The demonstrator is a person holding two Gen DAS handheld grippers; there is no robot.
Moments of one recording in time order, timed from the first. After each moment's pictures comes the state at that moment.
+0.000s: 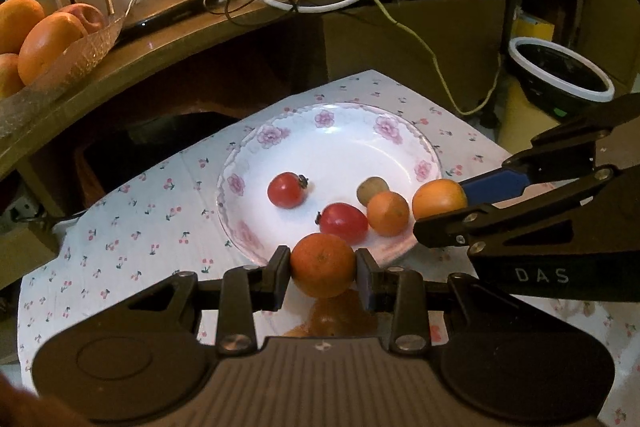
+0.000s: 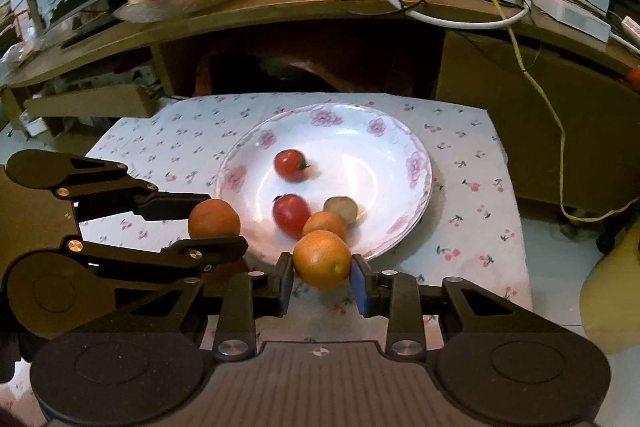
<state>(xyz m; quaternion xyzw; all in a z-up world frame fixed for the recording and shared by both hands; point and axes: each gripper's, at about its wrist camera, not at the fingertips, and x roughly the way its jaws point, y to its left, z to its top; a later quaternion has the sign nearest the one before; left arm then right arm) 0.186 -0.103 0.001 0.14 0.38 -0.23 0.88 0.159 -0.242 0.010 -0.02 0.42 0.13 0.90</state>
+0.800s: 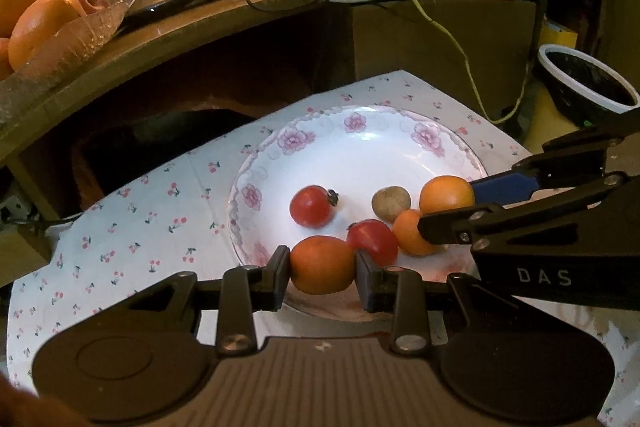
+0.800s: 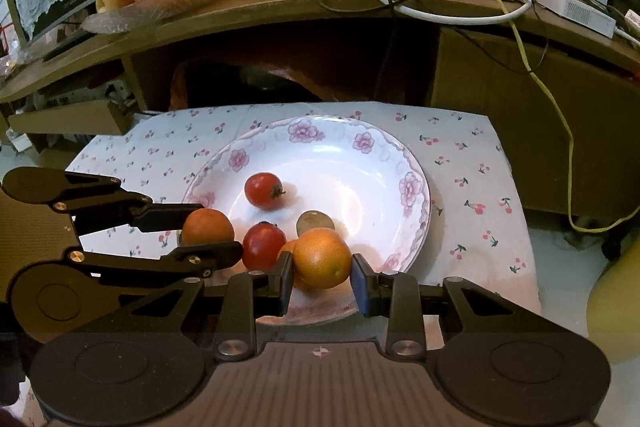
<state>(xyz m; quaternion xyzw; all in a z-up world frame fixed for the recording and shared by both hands) 0.222 -0.105 -0.019 0.13 0.38 -0.21 0.89 0.195 -0.245 -0.008 -0.01 0.41 0.12 0.90</state>
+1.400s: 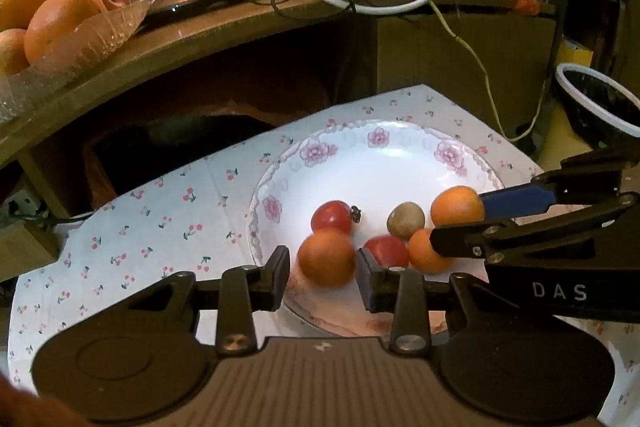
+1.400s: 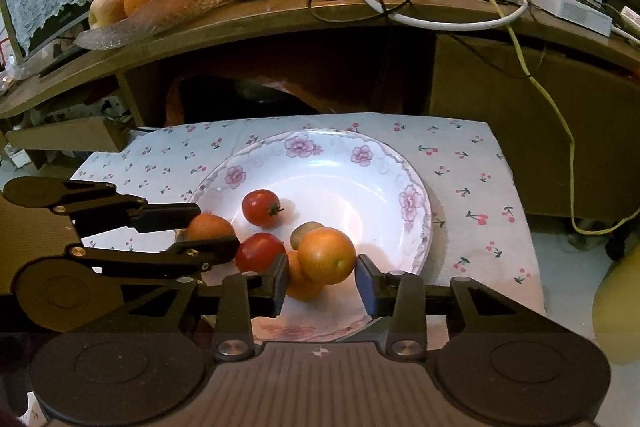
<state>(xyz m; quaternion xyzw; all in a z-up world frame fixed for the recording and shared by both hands) 0.230 -0.099 -0.016 0.11 0.38 -0.19 0.90 0.200 -0.245 -0.008 0.01 0.40 0.11 0.91</state>
